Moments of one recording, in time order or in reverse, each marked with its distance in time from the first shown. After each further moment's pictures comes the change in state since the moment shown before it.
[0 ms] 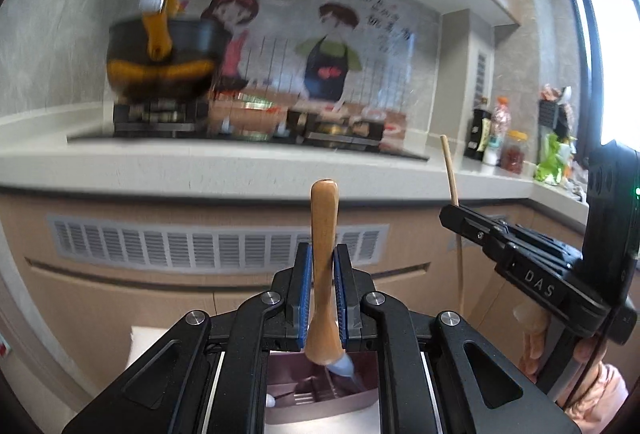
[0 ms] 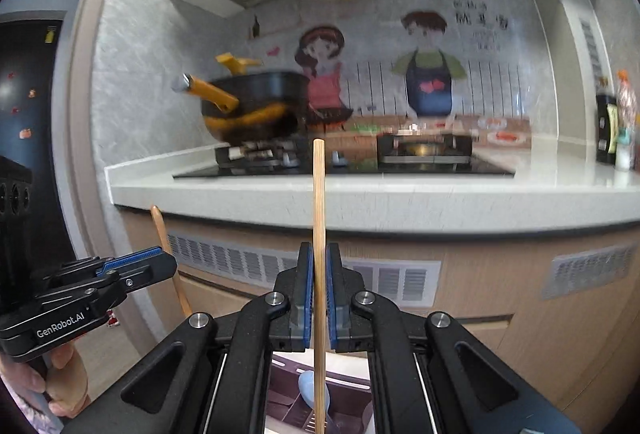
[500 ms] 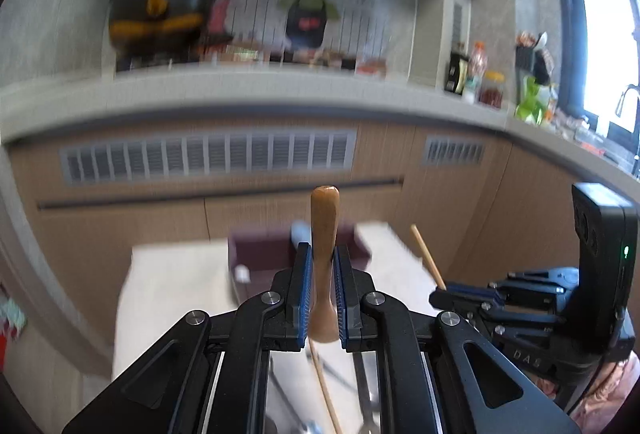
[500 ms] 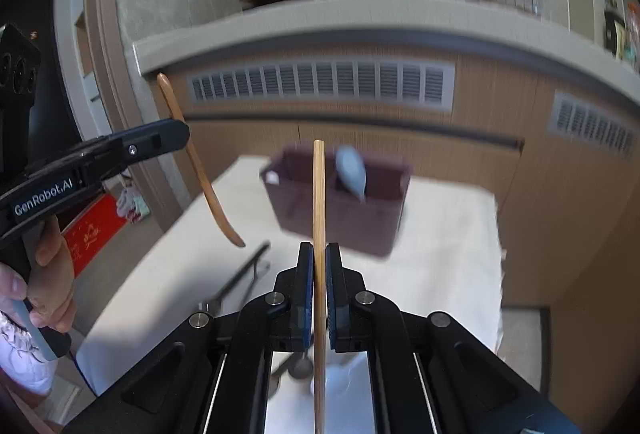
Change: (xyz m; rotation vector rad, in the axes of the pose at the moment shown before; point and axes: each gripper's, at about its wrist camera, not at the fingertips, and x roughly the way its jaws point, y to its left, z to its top) left arm -0.089 -0.052 -0.085 0.073 0.103 -0.016; right arm -0.088 0.033 -0.122 -0.016 0.377 0.054
